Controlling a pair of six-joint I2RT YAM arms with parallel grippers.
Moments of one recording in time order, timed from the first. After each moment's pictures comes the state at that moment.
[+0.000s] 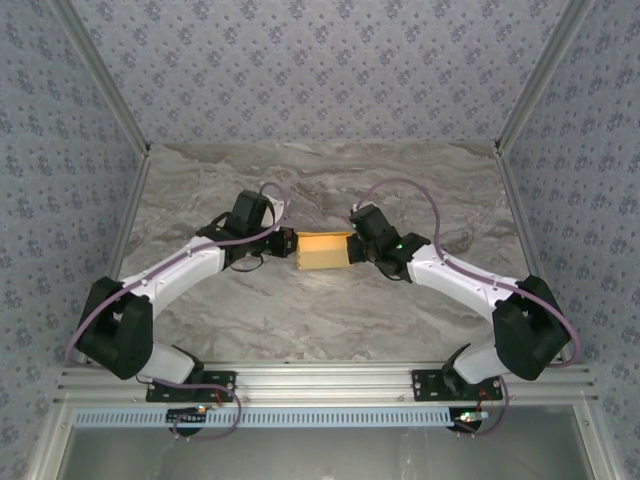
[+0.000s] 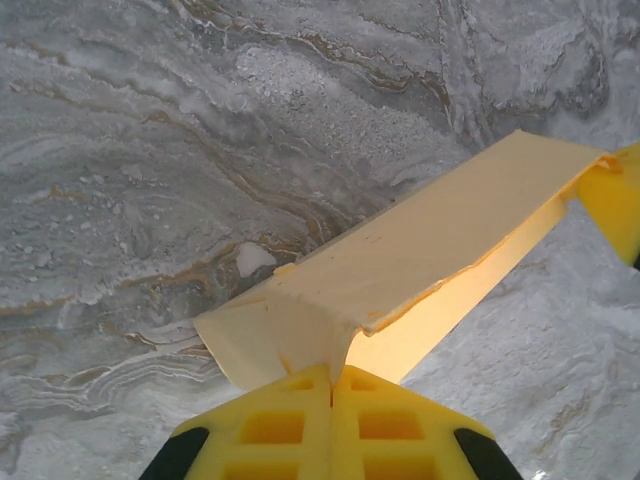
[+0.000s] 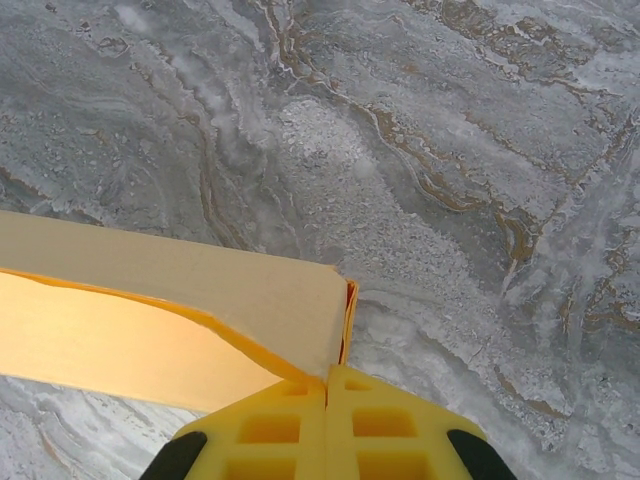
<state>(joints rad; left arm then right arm) -0.54 1.44 0.95 -0.33 0.33 -0.35 0.70 1.43 0.95 -0.36 0.23 0.36</state>
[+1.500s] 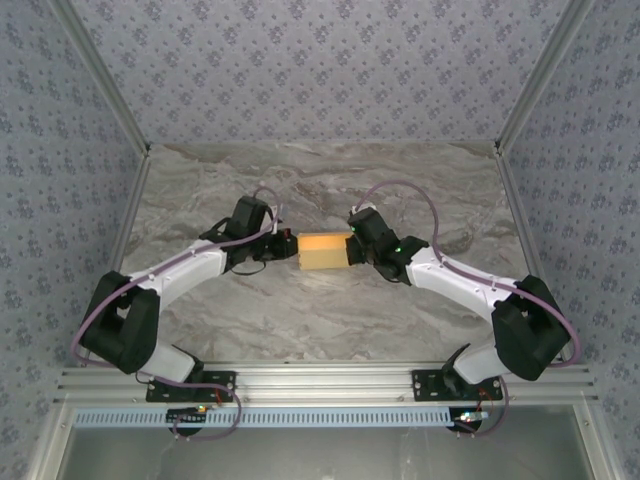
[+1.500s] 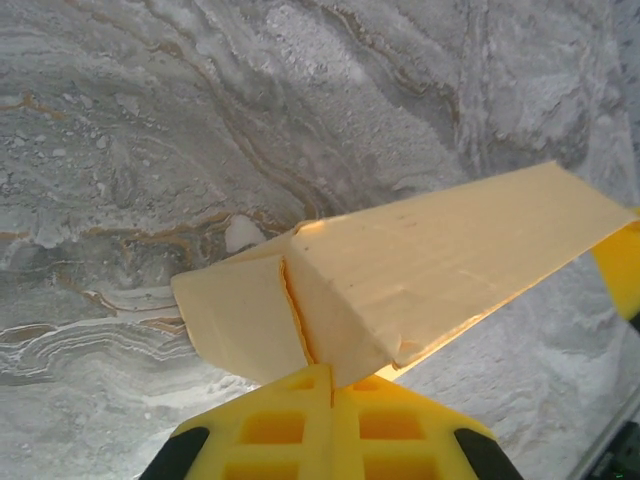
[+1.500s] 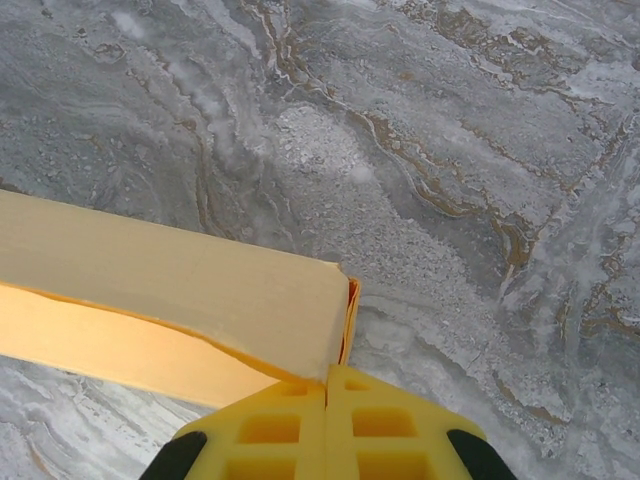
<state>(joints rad) -0.53 1.46 0.88 -0.23 0.37 -0.55 0.72 1.43 0.92 -0.33 0.27 0.36</state>
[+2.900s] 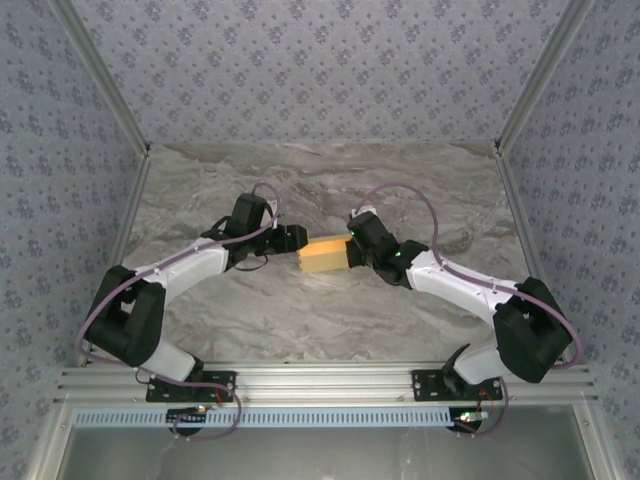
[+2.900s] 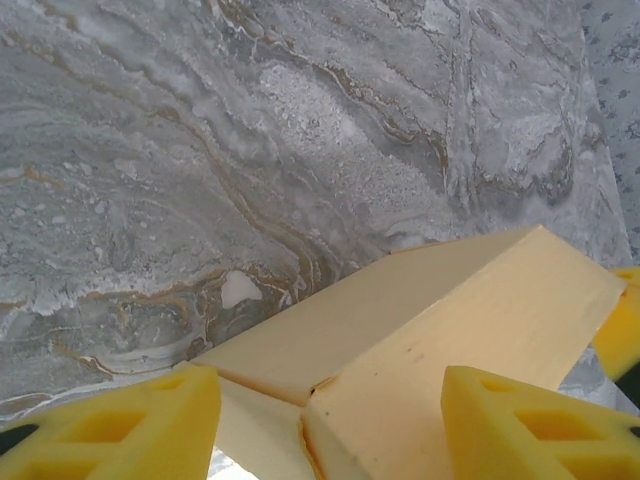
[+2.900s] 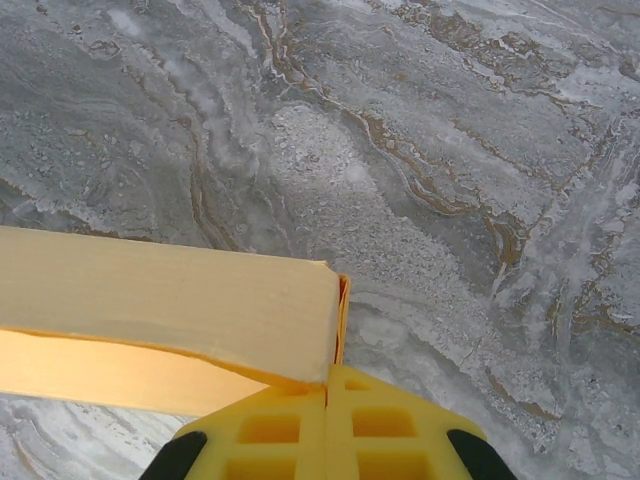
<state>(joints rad) -0.51 1.50 0.87 -0.12 0.39 -0.59 0.74 1.42 0.90 -0.31 0.30 0.36</state>
